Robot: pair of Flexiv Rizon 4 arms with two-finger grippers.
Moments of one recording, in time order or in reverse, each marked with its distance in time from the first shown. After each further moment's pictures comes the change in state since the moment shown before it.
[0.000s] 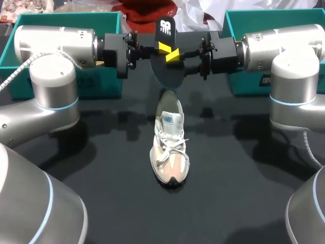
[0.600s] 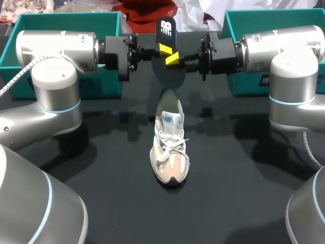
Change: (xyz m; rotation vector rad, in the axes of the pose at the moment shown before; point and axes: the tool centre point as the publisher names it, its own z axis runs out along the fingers) left arm 0.002 -0.003 0.003 -0.014 -0.021 0.024; right arm -0.001 -0.001 0.002 0.002 0.010 -0.004
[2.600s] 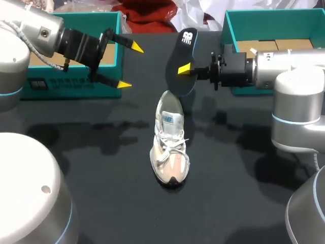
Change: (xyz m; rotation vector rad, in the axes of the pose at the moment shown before) left arm 0.007 -0.056 -0.100 -0.036 0.432 -0.867; right arm -0.037 0.005 -0.028 -0.224 -0.087 -0.028
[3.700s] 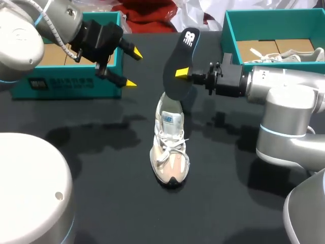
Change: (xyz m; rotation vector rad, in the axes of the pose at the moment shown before) left arm 0.017 0.022 0.008 -0.305 0.113 -0.614; right arm -0.020 0.007 0.011 -0.099 0.113 -0.105
